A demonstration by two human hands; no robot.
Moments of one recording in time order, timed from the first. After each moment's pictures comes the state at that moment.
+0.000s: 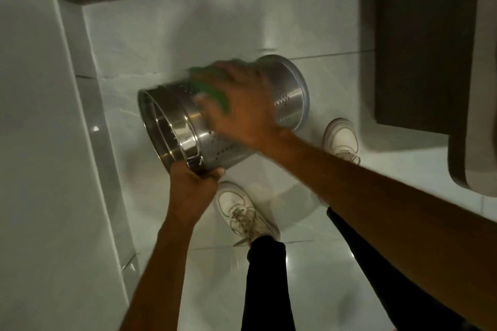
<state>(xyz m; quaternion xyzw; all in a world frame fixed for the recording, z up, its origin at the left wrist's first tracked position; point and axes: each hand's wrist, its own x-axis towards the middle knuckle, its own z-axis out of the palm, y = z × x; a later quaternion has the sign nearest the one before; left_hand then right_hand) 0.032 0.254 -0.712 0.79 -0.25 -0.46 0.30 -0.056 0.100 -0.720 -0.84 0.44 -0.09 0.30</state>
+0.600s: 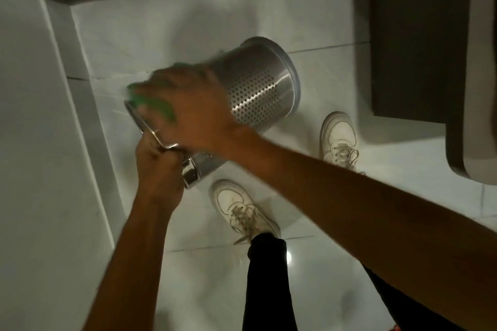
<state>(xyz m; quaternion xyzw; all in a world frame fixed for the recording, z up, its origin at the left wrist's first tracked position) 0.061 0.228 -0.698 0.73 -0.10 -0.50 0.46 -0.009 0.116 -0.712 -0.89 0.34 -0.08 0.30</state>
